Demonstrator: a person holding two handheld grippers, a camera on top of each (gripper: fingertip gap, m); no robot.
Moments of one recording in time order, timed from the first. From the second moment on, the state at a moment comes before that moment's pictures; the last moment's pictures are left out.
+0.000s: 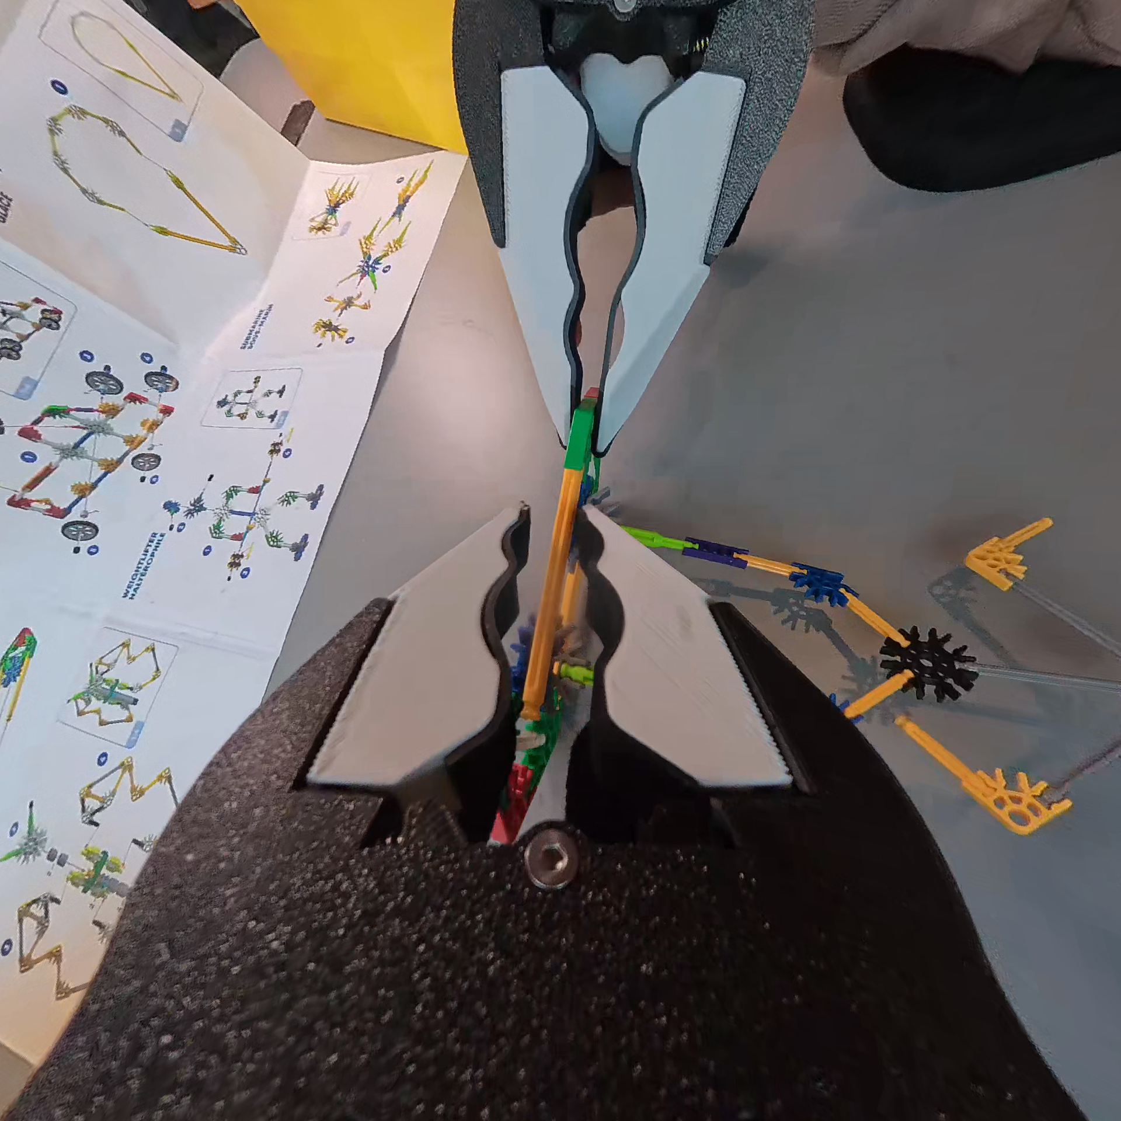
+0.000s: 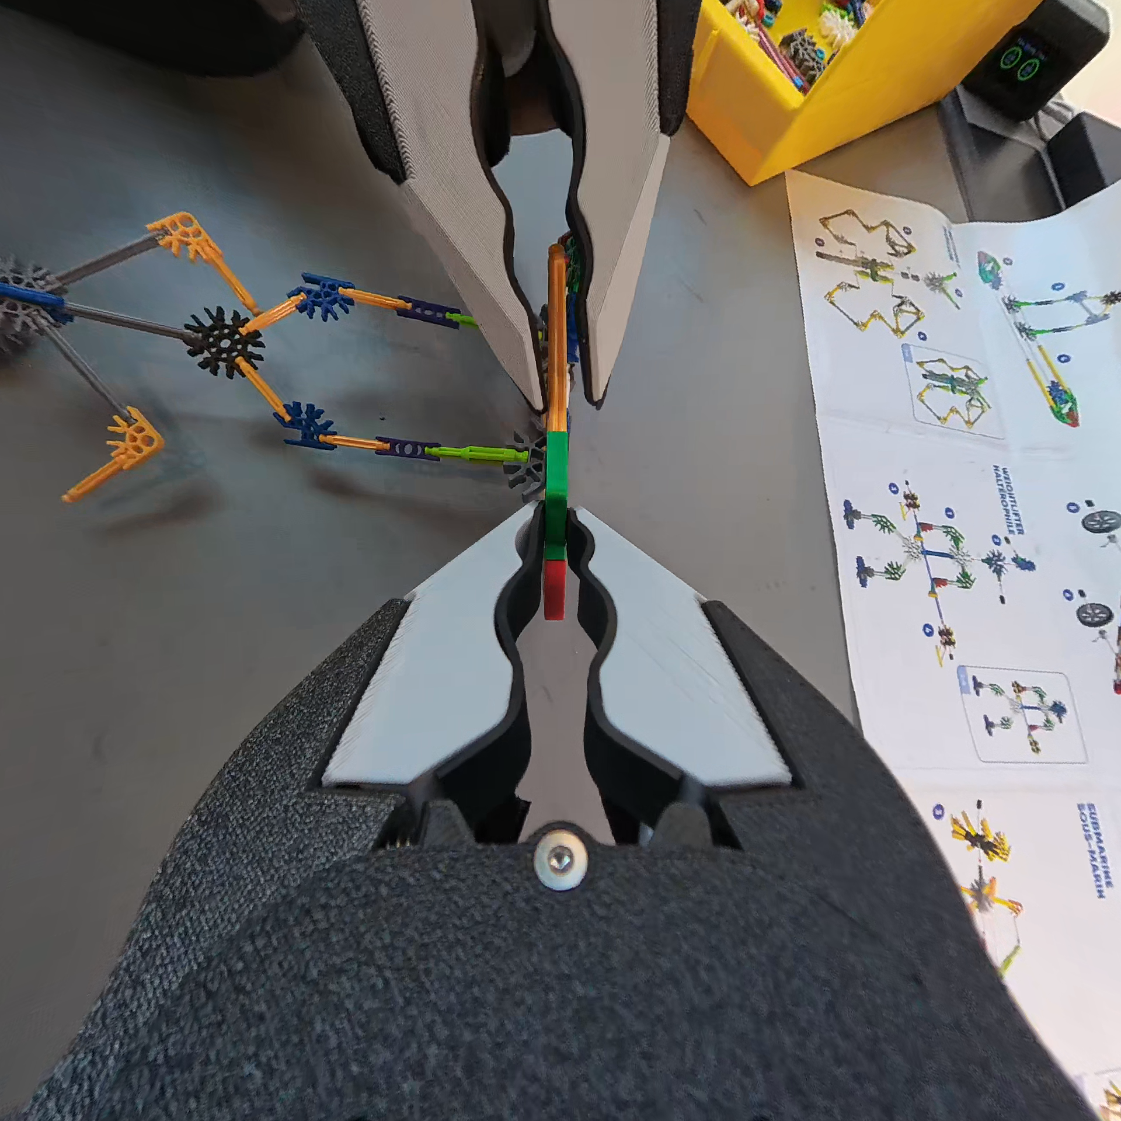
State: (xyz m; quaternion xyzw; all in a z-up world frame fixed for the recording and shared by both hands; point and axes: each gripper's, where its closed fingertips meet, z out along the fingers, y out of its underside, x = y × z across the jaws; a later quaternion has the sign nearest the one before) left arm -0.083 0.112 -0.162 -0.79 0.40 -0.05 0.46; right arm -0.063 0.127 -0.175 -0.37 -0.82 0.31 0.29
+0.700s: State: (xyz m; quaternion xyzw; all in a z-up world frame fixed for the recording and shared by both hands) left arm -0.101 0.128 -0.170 -0.83 0.36 0.04 0.43; right arm -0.089 0.141 -0.173 -0.47 -0.75 0.32 0.32
